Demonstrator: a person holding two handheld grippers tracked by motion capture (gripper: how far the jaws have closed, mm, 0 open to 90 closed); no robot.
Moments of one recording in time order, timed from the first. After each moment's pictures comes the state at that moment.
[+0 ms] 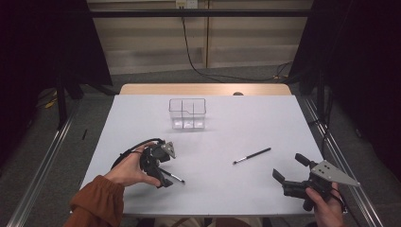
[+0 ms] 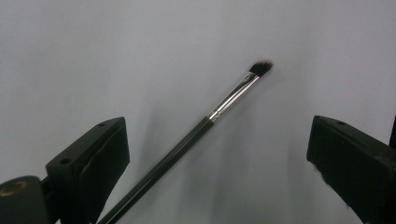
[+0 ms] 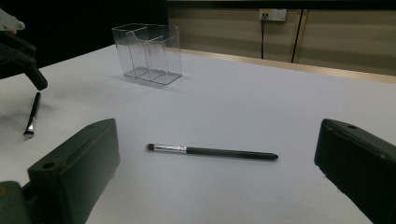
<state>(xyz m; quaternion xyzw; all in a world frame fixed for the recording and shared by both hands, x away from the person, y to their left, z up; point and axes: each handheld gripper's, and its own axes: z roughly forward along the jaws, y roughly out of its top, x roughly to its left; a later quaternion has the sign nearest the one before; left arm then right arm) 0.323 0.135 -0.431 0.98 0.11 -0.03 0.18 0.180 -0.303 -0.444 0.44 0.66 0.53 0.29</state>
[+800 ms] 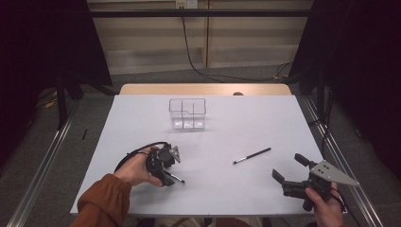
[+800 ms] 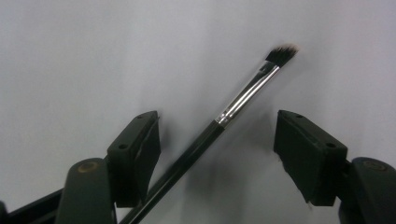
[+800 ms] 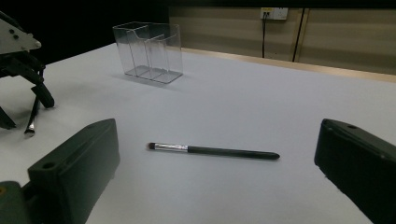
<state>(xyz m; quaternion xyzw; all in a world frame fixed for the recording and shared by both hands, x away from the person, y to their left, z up) 0.327 0.123 -0.449 0.99 0.08 -0.02 0.14 0.181 -0.303 -0.444 0.44 0.67 0.53 0.29</state>
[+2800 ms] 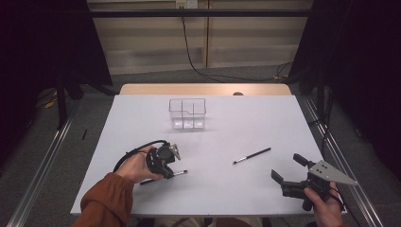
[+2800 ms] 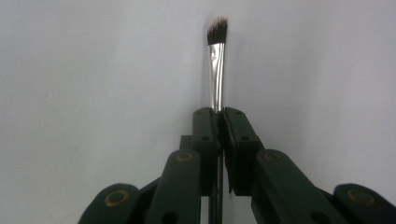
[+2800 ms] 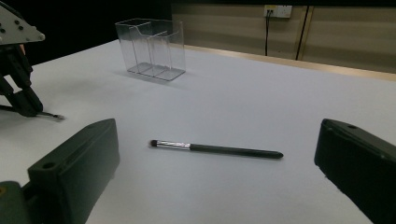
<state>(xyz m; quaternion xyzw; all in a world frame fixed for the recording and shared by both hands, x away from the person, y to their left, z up) 0.328 0.125 -0.445 0.98 0.12 -0.04 0.15 0.182 -0.301 -0.445 0.44 0.67 0.53 0.29</state>
